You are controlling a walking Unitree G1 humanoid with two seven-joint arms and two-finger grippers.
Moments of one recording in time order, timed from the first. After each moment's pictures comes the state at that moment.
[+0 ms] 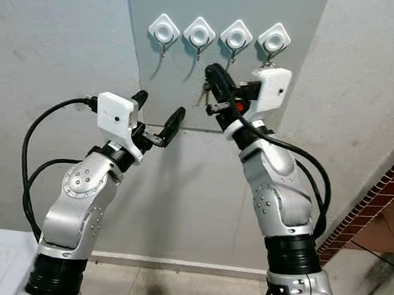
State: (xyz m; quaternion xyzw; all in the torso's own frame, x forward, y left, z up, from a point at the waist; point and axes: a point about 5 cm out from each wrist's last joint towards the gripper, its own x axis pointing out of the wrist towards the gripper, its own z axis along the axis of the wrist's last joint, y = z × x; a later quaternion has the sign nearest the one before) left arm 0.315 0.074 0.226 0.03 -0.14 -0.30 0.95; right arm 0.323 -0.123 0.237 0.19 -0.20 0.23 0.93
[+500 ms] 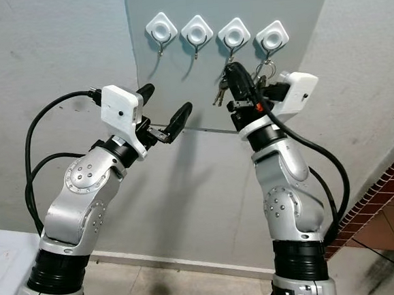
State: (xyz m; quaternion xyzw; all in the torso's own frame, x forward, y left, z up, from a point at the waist) left arm 0.315 0.068 0.233 0.04 -0.14 -0.31 0.94; right arm 0.320 -0.136 0.244 0.23 -0.22 0.21 0.92
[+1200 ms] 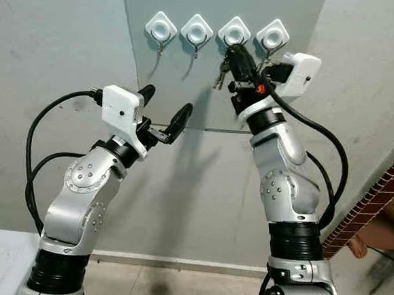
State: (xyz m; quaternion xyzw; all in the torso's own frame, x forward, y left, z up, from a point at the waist) left arm 0.316 0.069 0.232 0.04 -0.13 -0.31 0.94; right arm 0.335 -0.139 0.256 0.25 -0.24 0.19 0.92
